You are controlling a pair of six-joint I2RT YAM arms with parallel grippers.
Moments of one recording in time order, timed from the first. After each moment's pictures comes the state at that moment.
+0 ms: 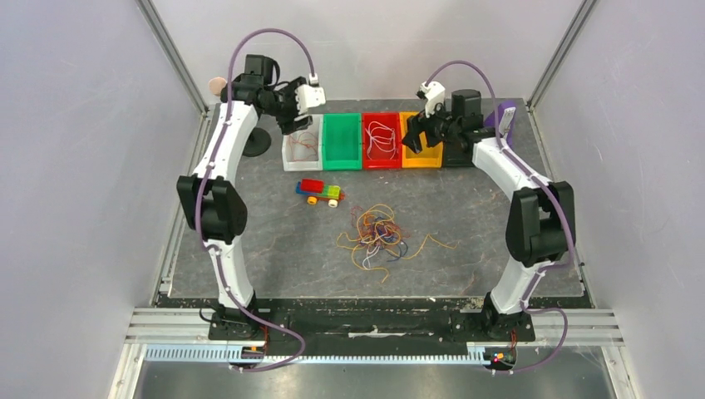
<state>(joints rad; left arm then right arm) -0.14 2.07 2.13 -0.98 0.56 1.34 0.19 1.82 1.43 -0.12 -0.46 -0.21</state>
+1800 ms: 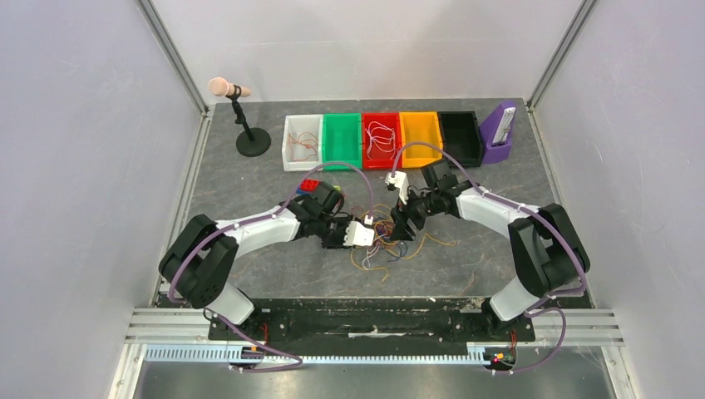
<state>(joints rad) -0.69 1.54 0.81 -0.32 0.50 1.03 0.42 1.59 0.88 -0.33 -0.75 -0.49</state>
